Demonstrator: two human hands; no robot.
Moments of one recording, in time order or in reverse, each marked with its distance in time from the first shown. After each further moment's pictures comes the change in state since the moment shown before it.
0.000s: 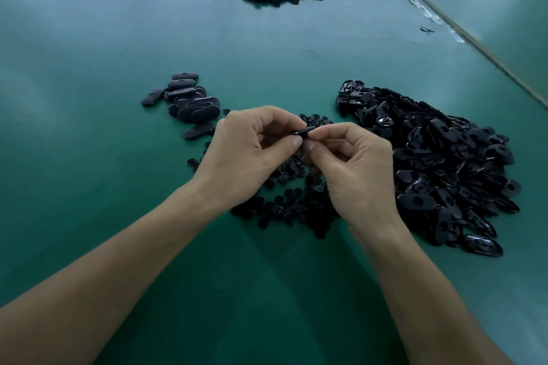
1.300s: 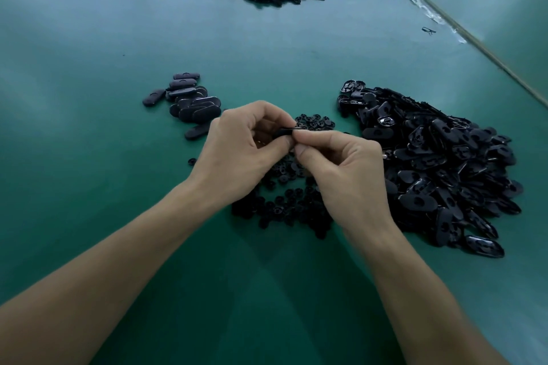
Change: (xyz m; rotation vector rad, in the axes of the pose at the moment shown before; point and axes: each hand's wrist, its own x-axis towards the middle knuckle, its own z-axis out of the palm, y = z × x) left_hand 0.000 -0.003 -0.006 0.086 0.053 -0.008; right_hand -0.004 -0.003 0.008 -0.020 -0.050 -0.011
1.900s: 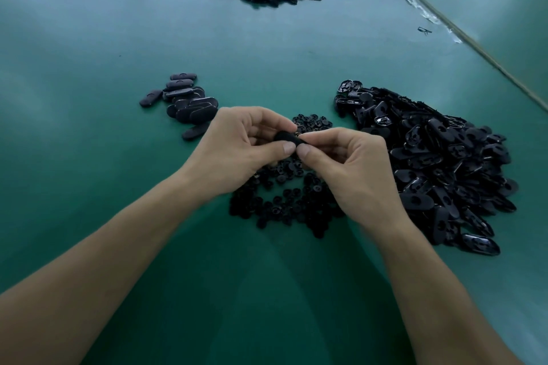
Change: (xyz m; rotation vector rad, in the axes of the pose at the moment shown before) left_hand 0.008 -0.001 -0.010 -0.193 -0.177 -0.120; right_hand 0.008 -0.003 -0.018 -0.019 -0.109 0.018
